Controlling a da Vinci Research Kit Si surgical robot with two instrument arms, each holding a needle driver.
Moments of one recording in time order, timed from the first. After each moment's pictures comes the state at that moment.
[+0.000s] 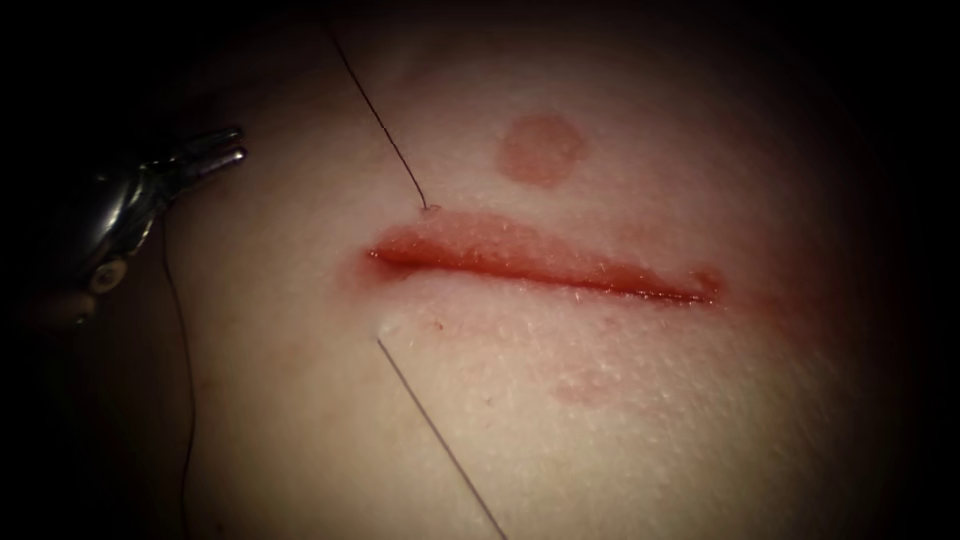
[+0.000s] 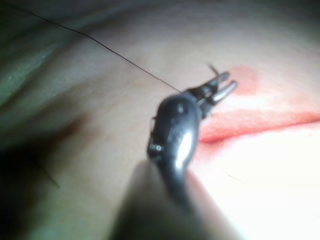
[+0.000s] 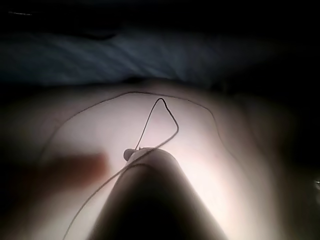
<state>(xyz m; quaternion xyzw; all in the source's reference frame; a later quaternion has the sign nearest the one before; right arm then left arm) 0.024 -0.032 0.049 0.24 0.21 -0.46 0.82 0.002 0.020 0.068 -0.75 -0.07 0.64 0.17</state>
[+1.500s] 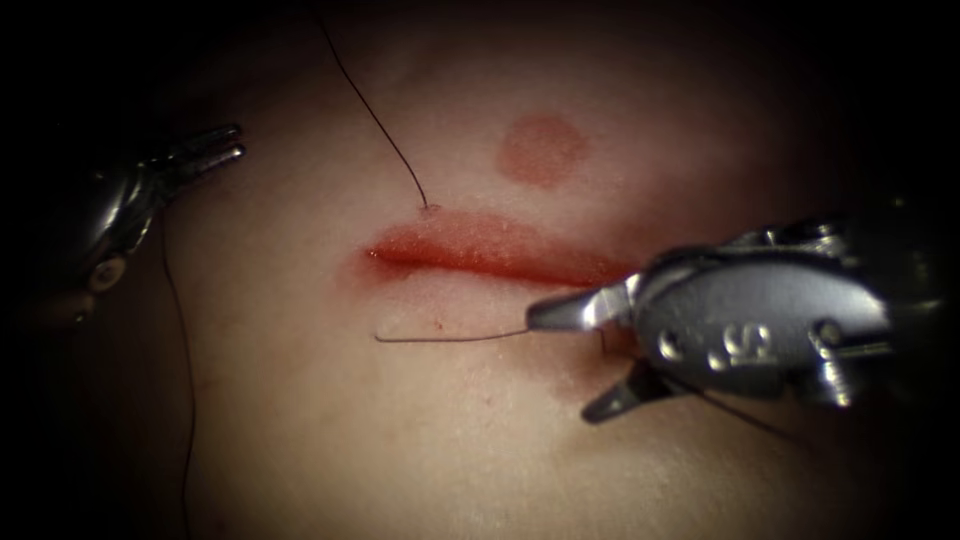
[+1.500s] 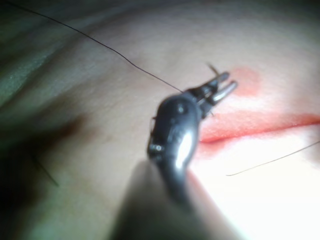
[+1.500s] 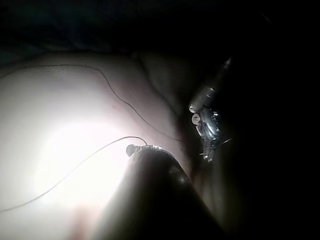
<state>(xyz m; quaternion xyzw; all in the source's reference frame) 0.027 -0.006 0.039 0.04 0.39 -0.28 0.88 0.002 0.020 0.068 -0.75 -0.07 0.64 0.17</state>
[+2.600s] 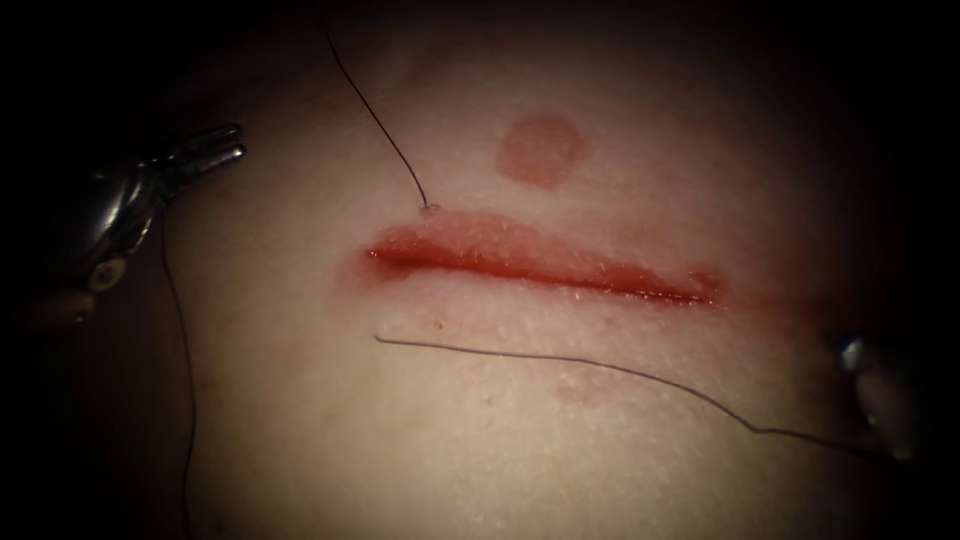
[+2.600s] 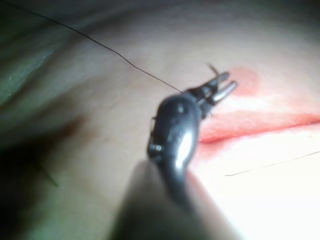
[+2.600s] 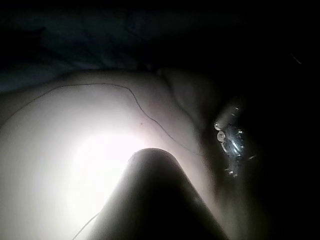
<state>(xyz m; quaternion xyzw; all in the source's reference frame) 0.016 -0.007 0.037 -0.04 0.00 -0.23 0.97 0.002 0.020 0.068 -0.75 -0.07 0.64 0.17</state>
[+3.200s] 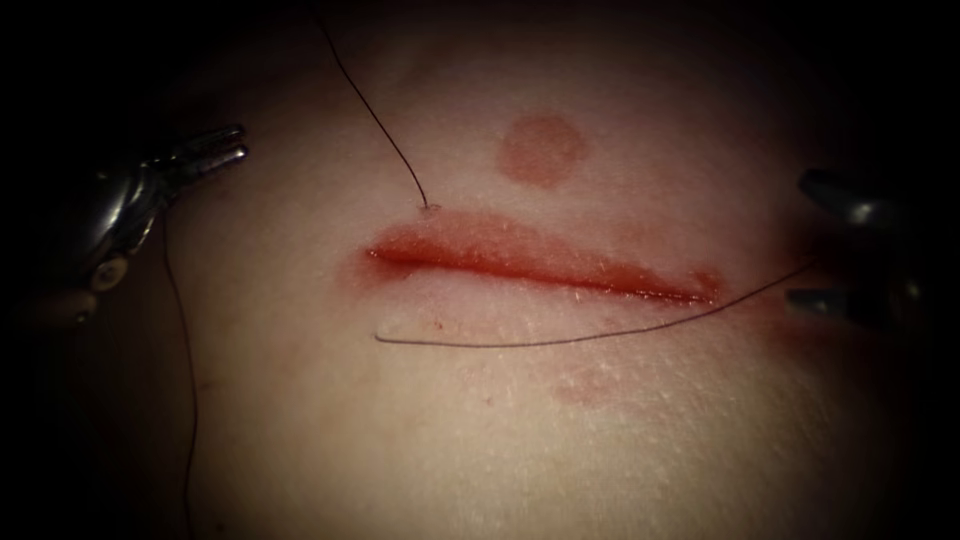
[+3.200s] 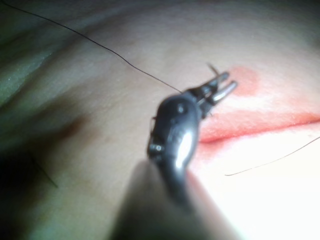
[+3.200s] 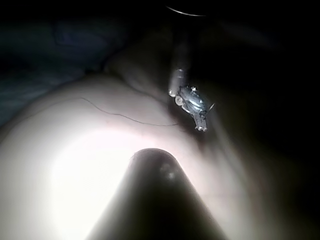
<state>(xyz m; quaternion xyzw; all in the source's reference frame) 0.018 -0.003 0.035 -0.23 0.26 0.04 0.94 0.002 0.020 0.068 -0.75 -0.07 0.64 0.17</state>
